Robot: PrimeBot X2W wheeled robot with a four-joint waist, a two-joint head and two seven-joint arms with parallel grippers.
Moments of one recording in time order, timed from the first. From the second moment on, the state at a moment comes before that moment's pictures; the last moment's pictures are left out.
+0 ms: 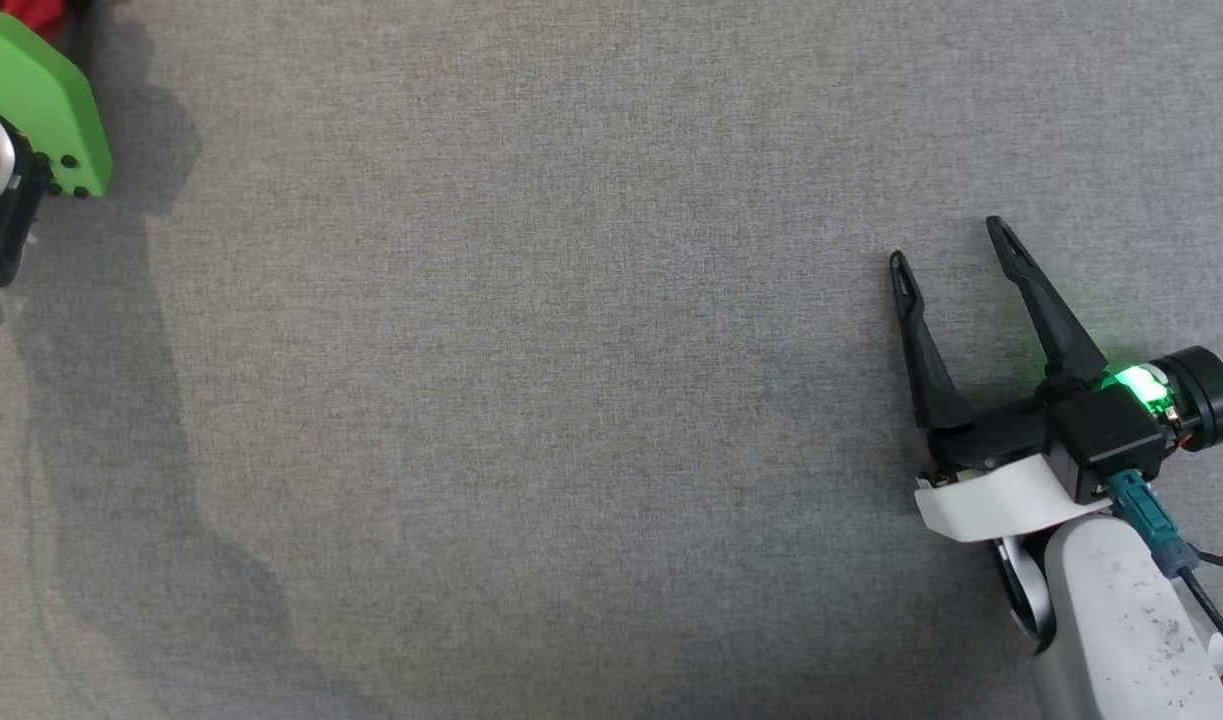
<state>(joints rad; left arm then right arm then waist) -1.23 0.49 -0.77 0.98 -0.75 -0.13 0.03 -0.25 -0.05 0.05 -0.05 -0.12 0.13 -0.26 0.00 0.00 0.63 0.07</state>
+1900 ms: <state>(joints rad) -0.95 0.06 -1.02 0.73 -0.93 -0.10 -0.26 -0.11 -0.05 -0.01 0.13 0.09 0.13 -0.26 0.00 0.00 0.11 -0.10</state>
